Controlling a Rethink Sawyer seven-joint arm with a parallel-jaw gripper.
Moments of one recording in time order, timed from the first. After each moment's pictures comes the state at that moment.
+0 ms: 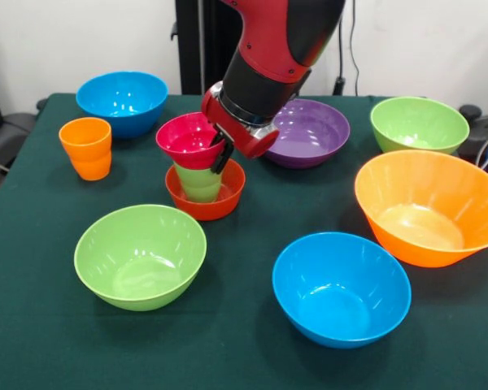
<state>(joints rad) 0.15 -0.27 -0.56 1.51 0.31 0.49 2.18</state>
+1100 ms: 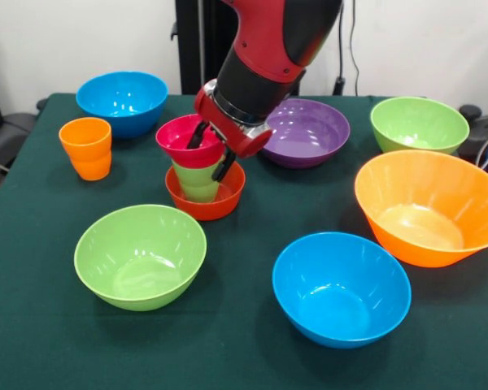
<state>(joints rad) 0.16 -0.25 -0.60 1.49 0.32 0.49 2.18</state>
